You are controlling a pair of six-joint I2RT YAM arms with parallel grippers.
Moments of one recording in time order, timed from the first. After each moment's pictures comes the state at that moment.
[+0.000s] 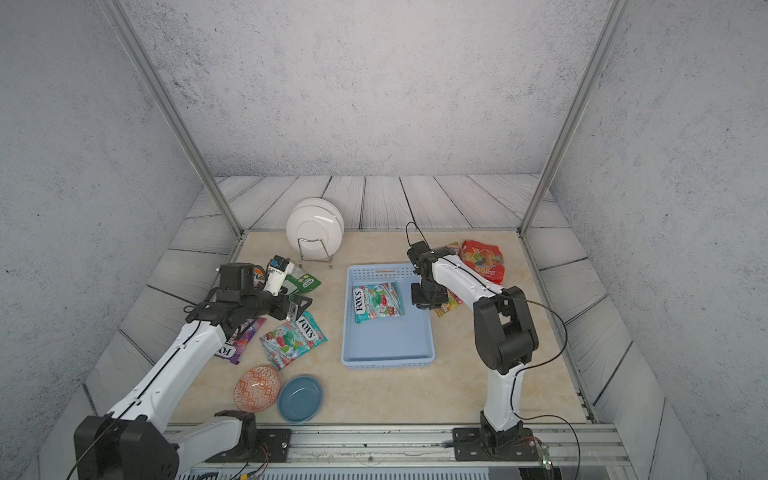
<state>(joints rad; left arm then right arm) -0.12 1.15 0.90 -0.51 0.41 0.18 0.44 1.89 1.52 -1.08 0.03 0.39</state>
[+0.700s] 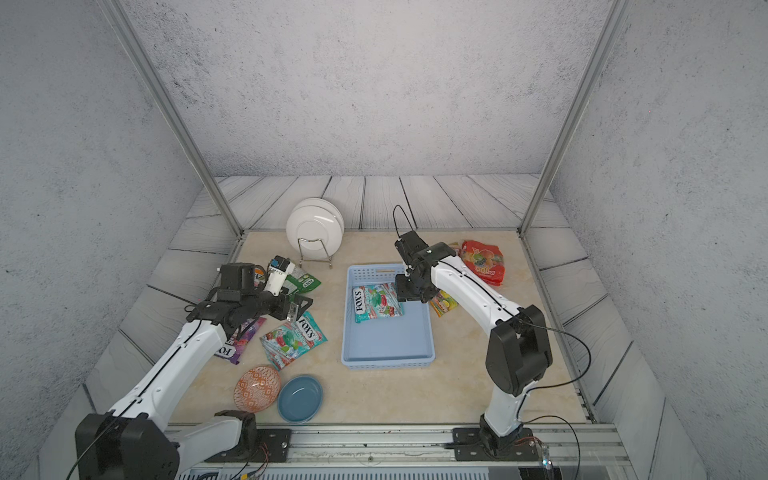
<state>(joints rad) -0.12 1.15 0.90 -0.51 0.43 0.18 0.57 1.77 1.58 -1.05 -0.07 0.41</state>
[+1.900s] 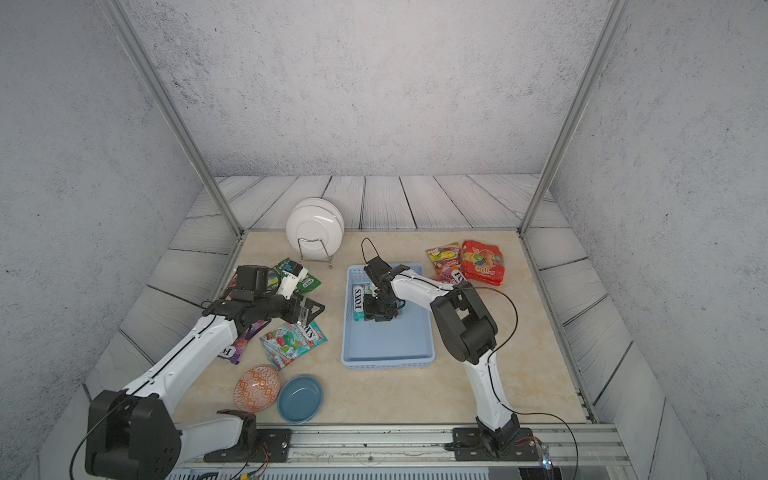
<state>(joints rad) -0.19 1.23 0.86 -0.45 0.50 0.13 0.67 2.13 1.59 -0.72 -0.32 0.58</state>
